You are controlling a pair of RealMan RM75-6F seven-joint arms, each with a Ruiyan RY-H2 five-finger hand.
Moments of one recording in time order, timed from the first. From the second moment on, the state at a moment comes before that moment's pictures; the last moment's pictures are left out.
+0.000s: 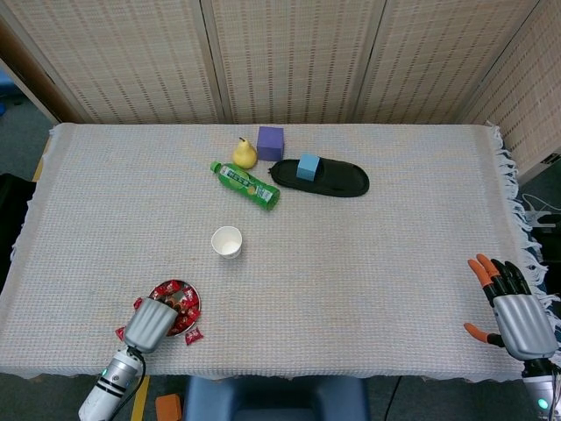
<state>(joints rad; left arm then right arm) -0.31 -1.64 0.05 -1.27 1.62 1.30 0.58 0.06 -1.04 0.00 -1.68 -1.56 1.44 -0.04</state>
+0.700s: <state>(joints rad) -0.40 -1.49 -0.05 -1.47 1.61 1.28 0.45 0.07 -1.04 0.00 -1.68 -1.54 1.43 -0.04</state>
